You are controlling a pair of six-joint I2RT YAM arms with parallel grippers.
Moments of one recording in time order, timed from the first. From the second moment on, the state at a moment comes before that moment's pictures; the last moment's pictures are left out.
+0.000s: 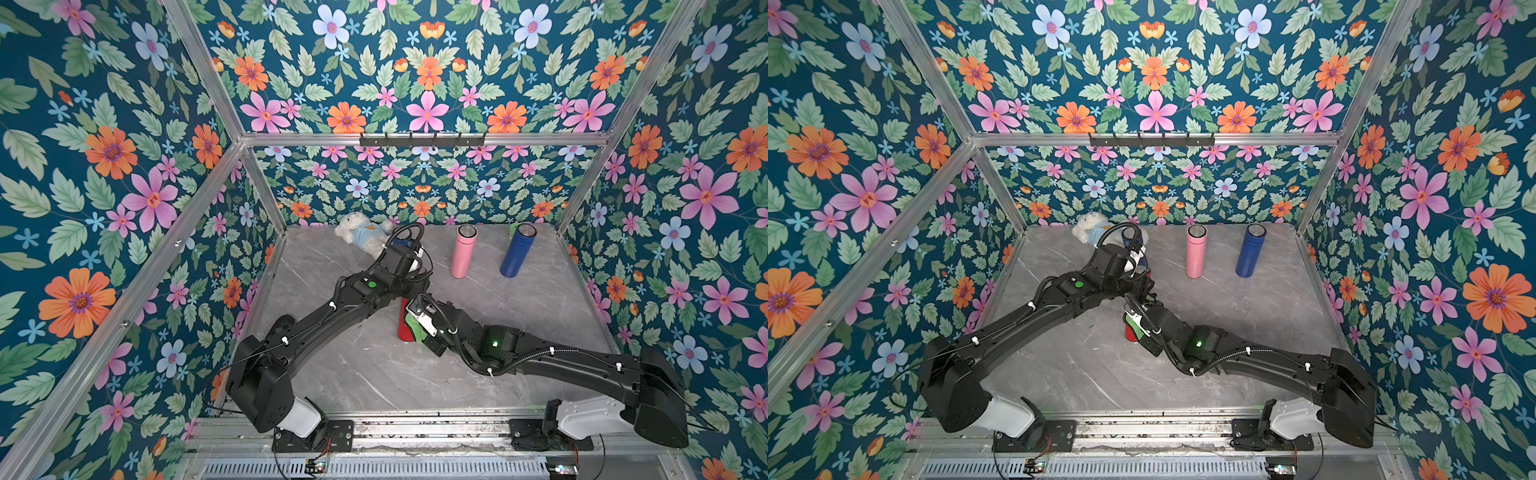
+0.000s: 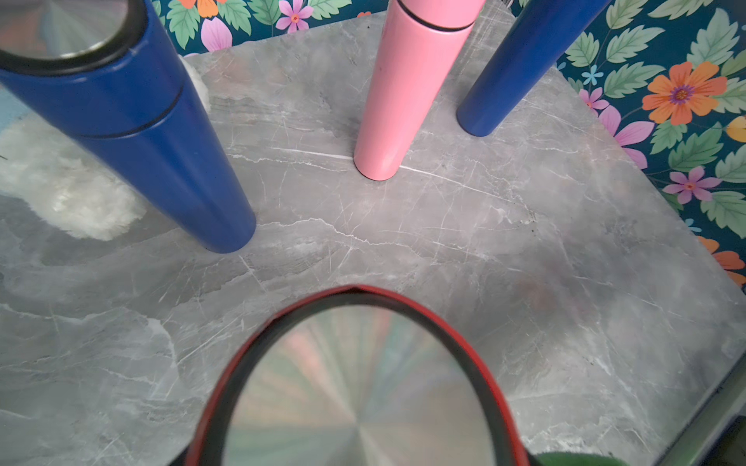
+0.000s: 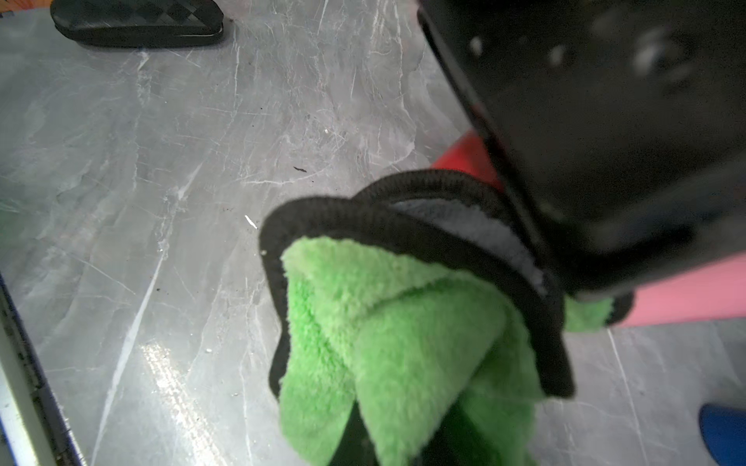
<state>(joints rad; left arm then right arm) -0.74 1.50 1.29 -0.51 -0.01 -0.26 1.09 1.35 0.96 -0.27 0.33 -0.08</state>
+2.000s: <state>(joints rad) -0.71 1.78 1.66 -1.00 0.06 -0.06 1.19 1.71 0.99 -0.02 0.77 -0.75</state>
